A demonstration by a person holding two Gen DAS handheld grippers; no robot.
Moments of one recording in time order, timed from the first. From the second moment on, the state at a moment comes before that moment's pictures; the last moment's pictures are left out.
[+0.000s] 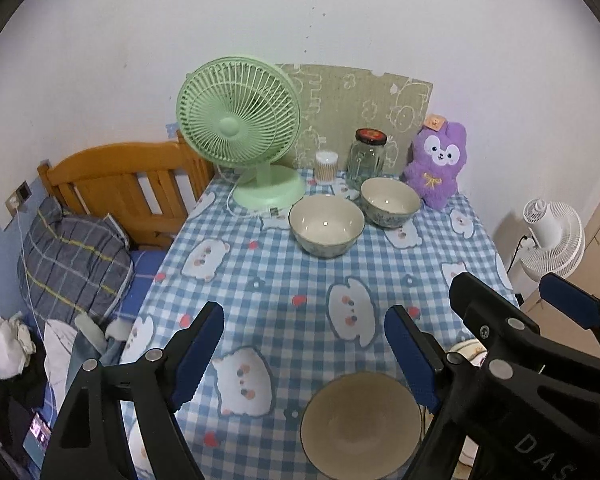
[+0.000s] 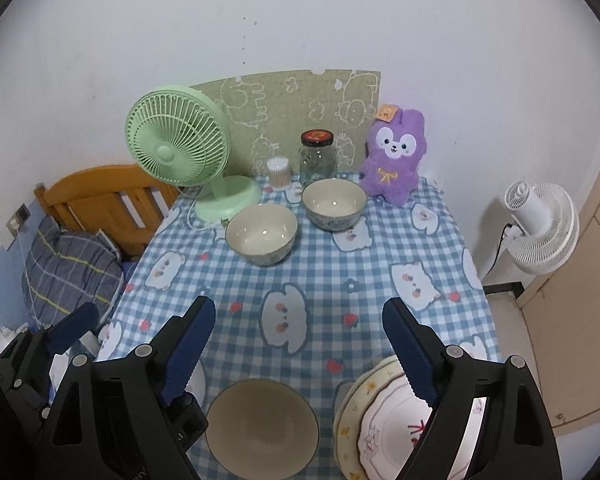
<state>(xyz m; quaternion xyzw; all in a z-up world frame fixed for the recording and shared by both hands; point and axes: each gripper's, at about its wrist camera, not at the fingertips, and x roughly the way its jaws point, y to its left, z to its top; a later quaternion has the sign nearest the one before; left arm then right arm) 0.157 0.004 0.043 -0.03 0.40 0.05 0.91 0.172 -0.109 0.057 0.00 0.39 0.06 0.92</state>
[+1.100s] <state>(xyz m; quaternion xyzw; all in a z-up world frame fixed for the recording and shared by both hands) 0.309 0.041 0.014 -0.01 0.39 0.03 0.92 0.327 -0.064 0.021 0.01 0.38 0.03 0.93</state>
